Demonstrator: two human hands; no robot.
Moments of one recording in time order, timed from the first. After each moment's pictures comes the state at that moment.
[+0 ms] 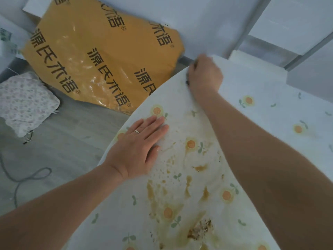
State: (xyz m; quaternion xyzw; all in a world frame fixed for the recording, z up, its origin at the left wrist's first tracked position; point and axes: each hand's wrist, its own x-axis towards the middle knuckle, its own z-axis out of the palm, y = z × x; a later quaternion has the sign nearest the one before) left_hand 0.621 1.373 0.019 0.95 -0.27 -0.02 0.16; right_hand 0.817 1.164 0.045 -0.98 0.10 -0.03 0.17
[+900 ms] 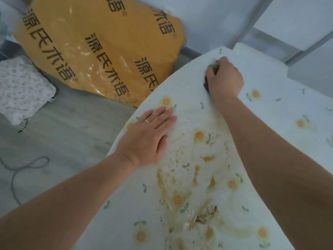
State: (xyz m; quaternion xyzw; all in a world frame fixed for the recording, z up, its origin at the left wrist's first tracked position) left_hand 0.621 1.372 0.020 0.95 -0.27 -0.02 0.17; right_hand 0.785 1.139 0.045 -0.98 0.12 -0.05 0.13
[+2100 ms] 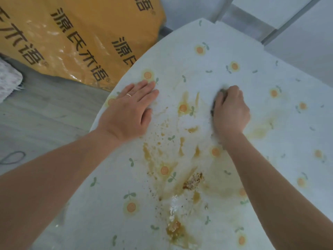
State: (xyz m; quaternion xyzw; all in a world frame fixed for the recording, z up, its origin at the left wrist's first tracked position) left_hand 0.620 1.370 0.021 0.95 -0.26 0.02 0.19; right_hand 0.624 1.084 0.043 -0.97 0.21 -0.04 0.07
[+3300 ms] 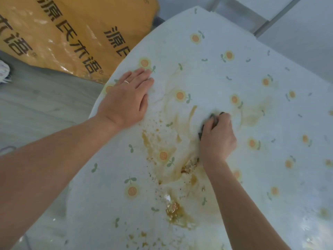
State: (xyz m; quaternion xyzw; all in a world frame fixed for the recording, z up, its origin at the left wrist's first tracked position) left_hand 0.617 1.371 0.021 0.94 -0.26 0.01 0.20; right_hand 0.523 1.123 0.049 -0.93 0.34 -0.01 0.12
